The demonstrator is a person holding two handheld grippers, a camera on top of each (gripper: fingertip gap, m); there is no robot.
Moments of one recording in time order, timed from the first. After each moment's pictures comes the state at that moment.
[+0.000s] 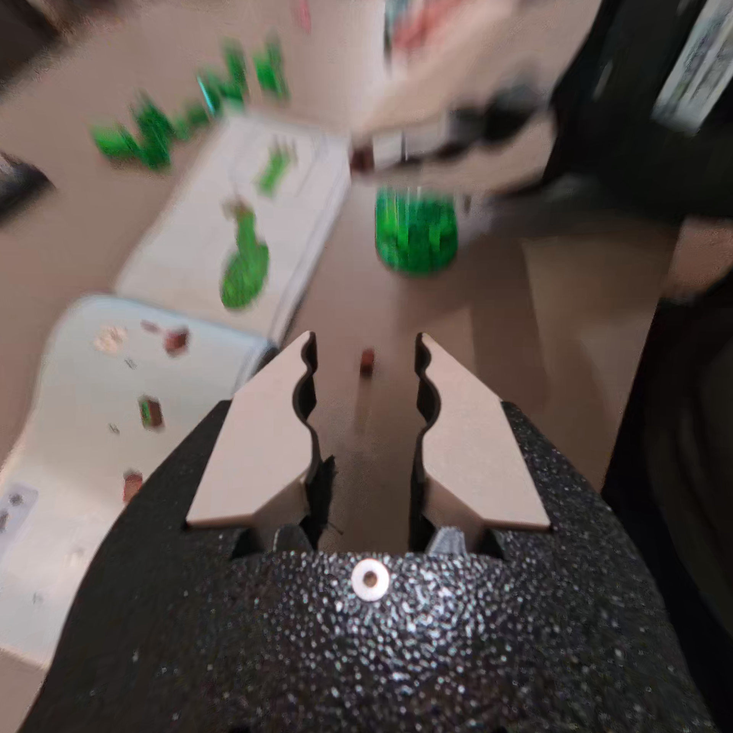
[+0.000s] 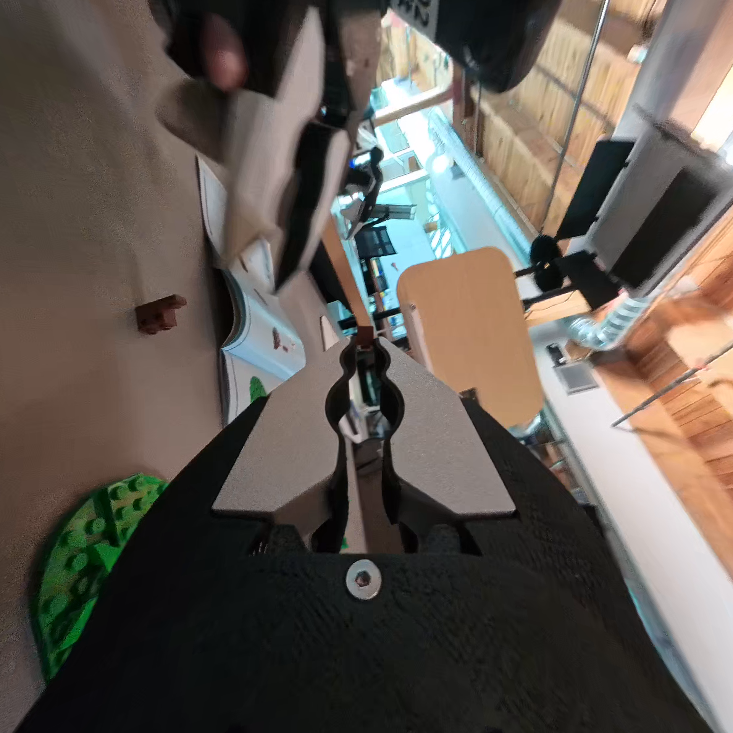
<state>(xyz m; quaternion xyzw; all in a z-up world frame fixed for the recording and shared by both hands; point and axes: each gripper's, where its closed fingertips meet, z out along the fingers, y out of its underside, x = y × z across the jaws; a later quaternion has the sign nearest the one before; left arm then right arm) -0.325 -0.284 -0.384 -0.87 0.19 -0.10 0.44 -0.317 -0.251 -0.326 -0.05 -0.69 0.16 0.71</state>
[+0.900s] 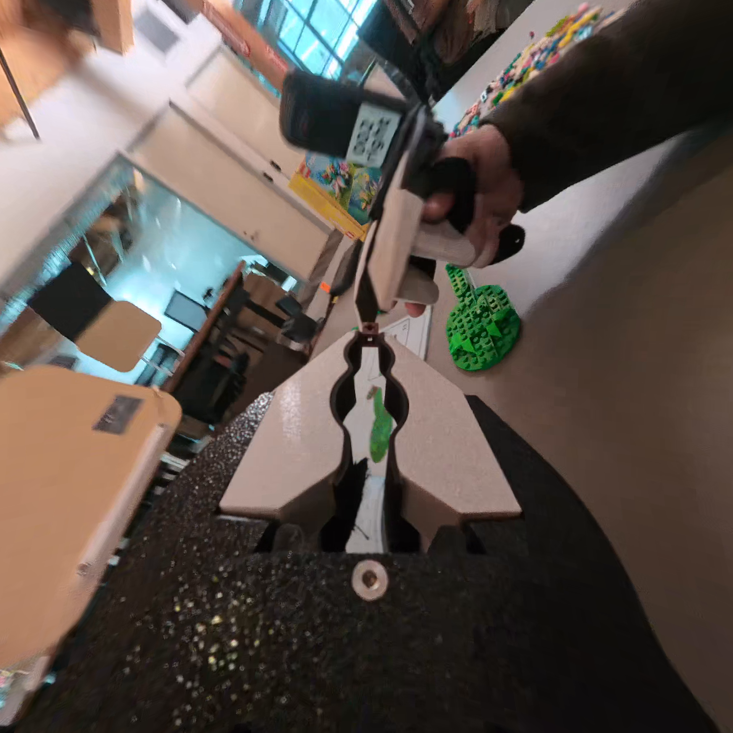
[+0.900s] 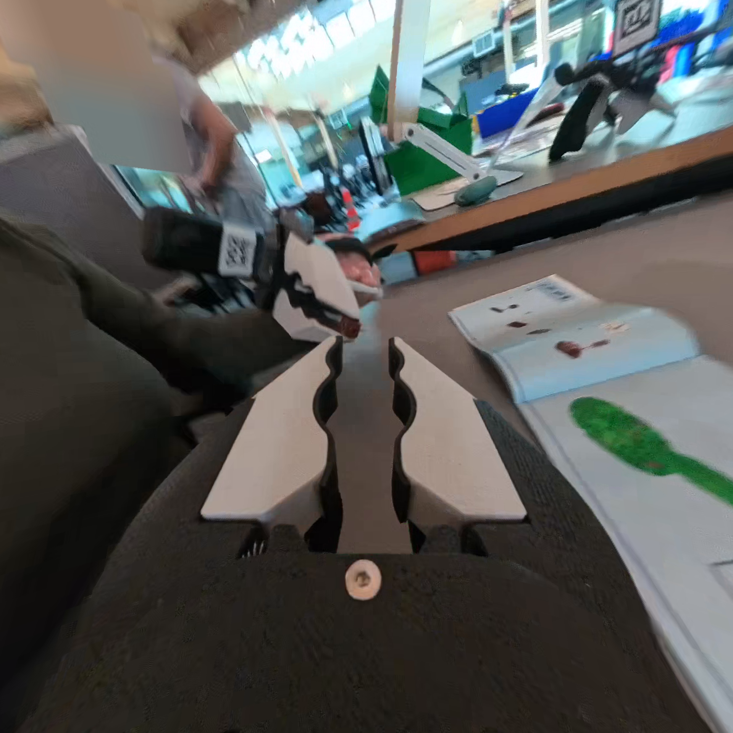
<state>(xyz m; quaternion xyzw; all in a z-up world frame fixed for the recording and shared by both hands) -0.287 -0.276 -0.314 -0.64 0.40 0.20 0.63 -0.288 -0.273 -0.315 -0.37 -0.61 0.69 0.14</state>
